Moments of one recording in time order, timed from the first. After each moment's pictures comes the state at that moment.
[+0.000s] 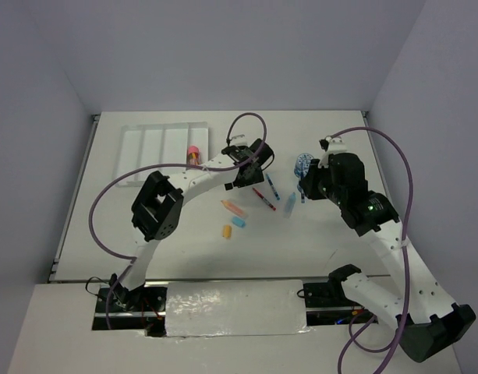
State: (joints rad) left arm -0.78 2.14 1.82 -0.82 -0.45 -0.99; right arm 0.38 0.87 0.97 -0.63 0.02 0.29
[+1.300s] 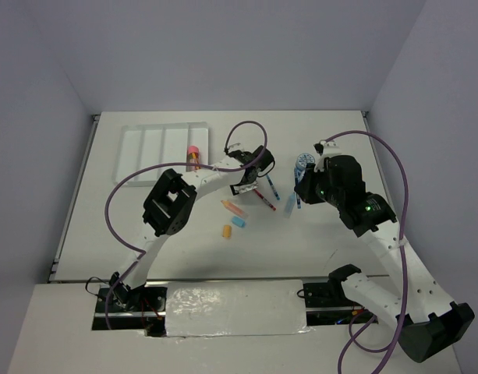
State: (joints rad) left arm -0.78 2.30 1.89 -0.85 -0.46 -1.14; right arm 0.38 0.87 0.94 -0.63 -0.07 0.28
